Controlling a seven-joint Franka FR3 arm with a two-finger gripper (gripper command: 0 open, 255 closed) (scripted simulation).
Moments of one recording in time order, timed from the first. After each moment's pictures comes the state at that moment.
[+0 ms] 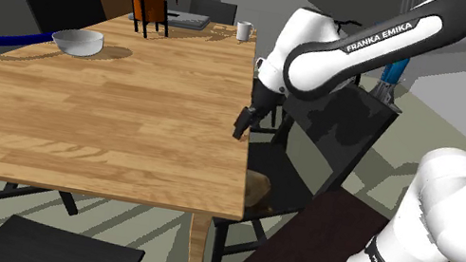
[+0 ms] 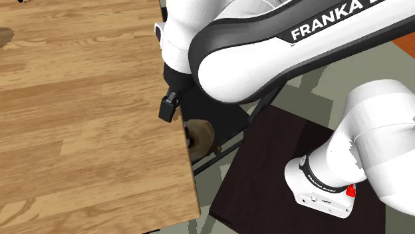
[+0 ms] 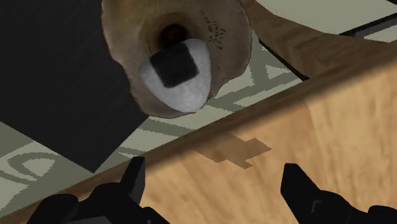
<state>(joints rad) 0.34 -0.40 -0.17 -2.65 0.09 2.52 -0.12</state>
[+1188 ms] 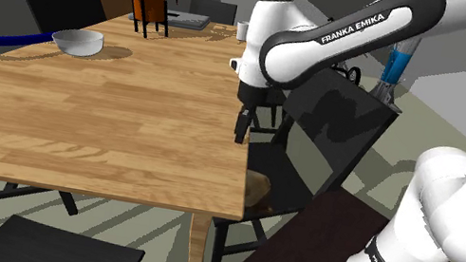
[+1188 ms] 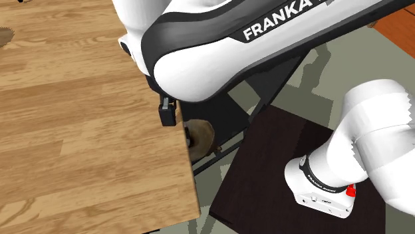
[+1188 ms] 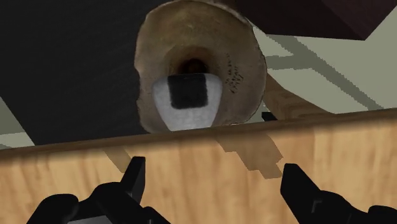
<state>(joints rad) 0.42 -0.27 -0.19 -2.46 -0.07 2.25 -0.29</state>
